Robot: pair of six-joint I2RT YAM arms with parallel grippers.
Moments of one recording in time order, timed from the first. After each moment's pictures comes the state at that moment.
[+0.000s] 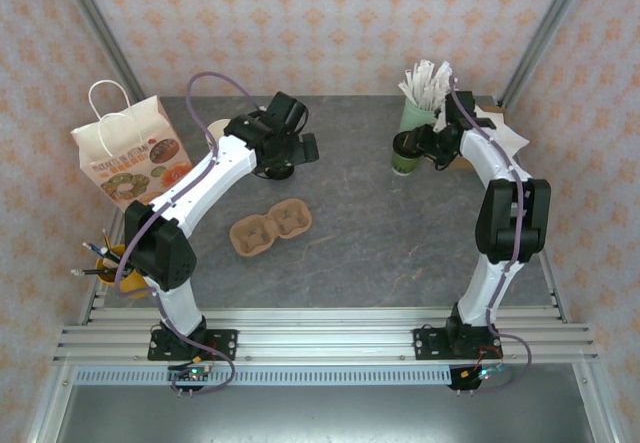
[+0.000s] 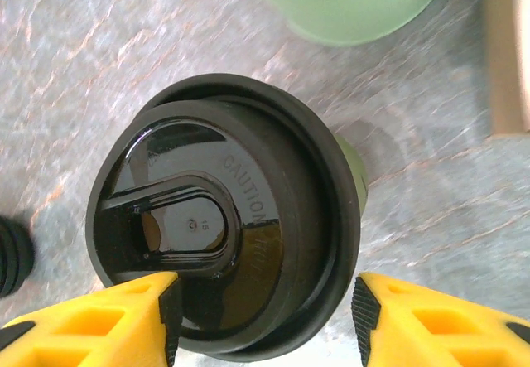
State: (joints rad) left arm -0.48 1.78 1.73 -0.99 -0.15 -0.72; right arm -0.01 1.90 1.55 -0.69 -0.31 0.40
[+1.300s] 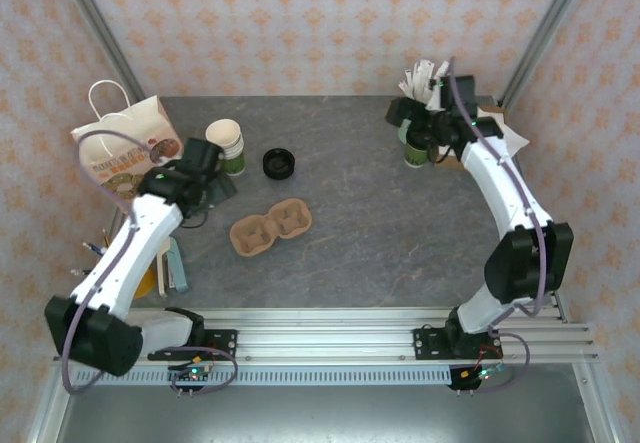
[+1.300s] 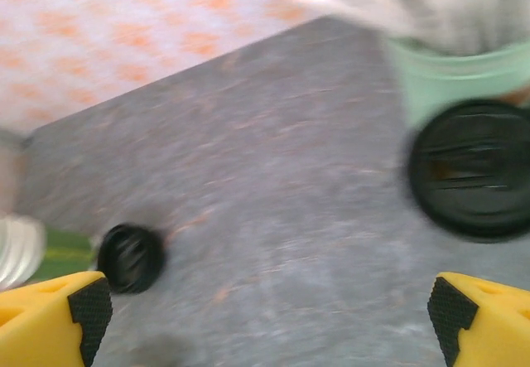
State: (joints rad) left arm -0.18 1.19 1.21 -1.13 -0.34 -0.83; right arm 0.20 1.58 1.51 -0.57 -0.23 0.46
